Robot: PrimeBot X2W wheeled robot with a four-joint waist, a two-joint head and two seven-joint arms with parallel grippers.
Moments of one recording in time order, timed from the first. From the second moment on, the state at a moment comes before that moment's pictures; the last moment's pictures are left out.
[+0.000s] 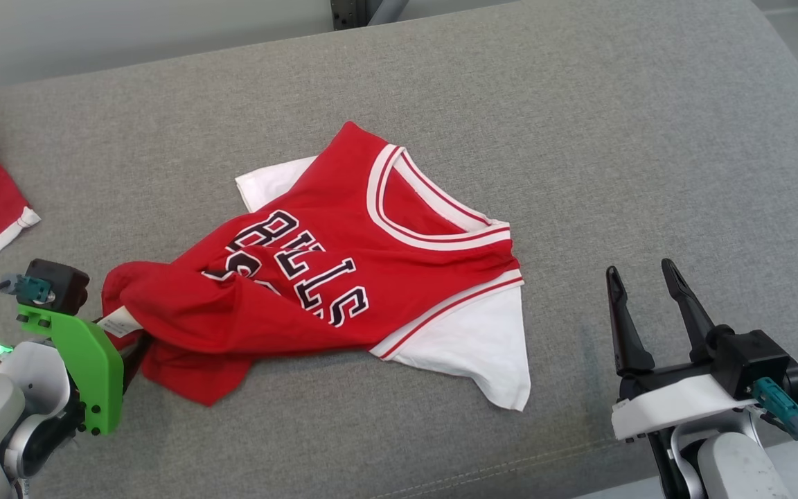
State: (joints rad) left arm -0.64 0.83 -1.00 0.35 -1.06 0.00 0.29; right arm -0.08 -0.05 0.05 0.10 0.13 0.13 -0.26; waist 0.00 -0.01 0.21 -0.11
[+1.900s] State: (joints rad) left arm -0.50 0.77 -0.84 0.25 -1.21 -0.07 -0.20; right arm -0.04 -0.05 0.02 0.10 0.06 0.13 -0.26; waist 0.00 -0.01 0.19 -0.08
